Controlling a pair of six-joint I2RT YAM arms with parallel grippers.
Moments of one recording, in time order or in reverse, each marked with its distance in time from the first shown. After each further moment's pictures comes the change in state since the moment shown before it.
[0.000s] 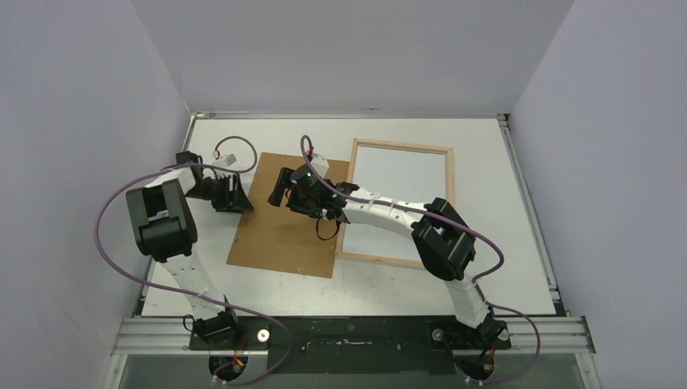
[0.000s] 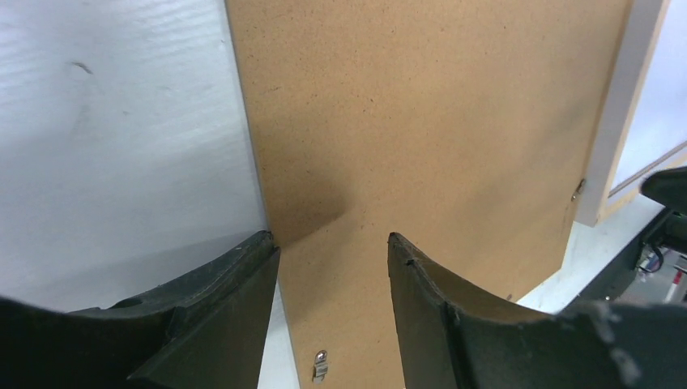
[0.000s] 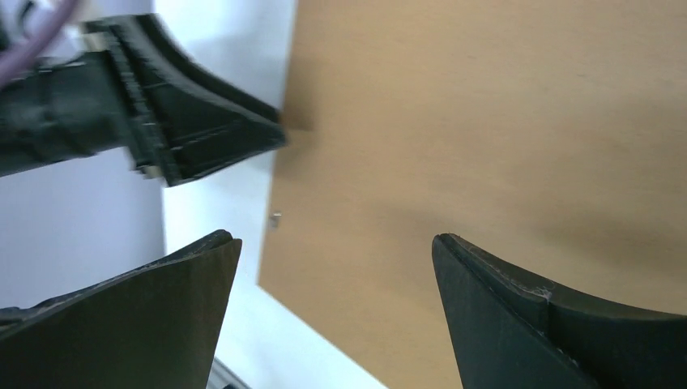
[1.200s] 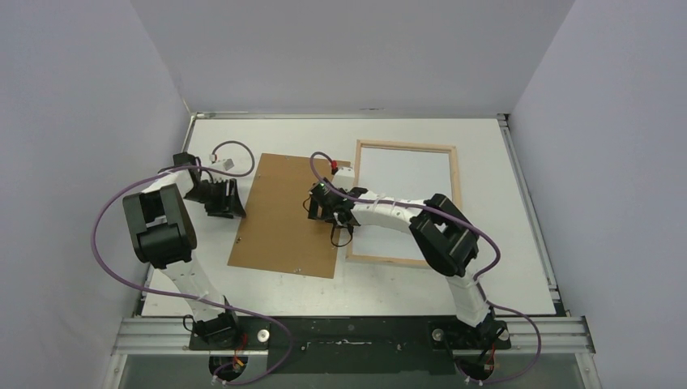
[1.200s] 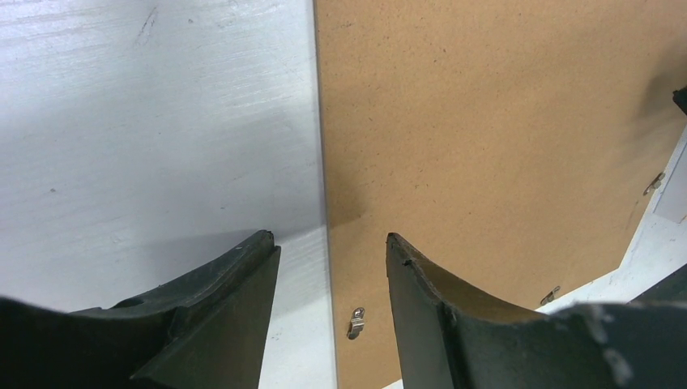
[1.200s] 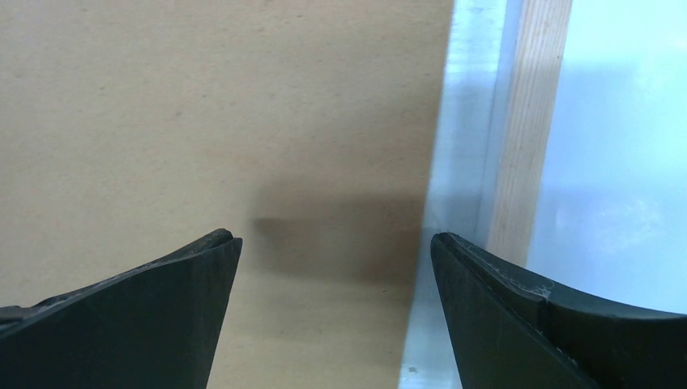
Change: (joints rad) left arm 0.003 -0.069 -0.046 -0.033 -0.149 0.015; right arm -0.053 -0.018 -0.150 -0.182 0.274 -0.137
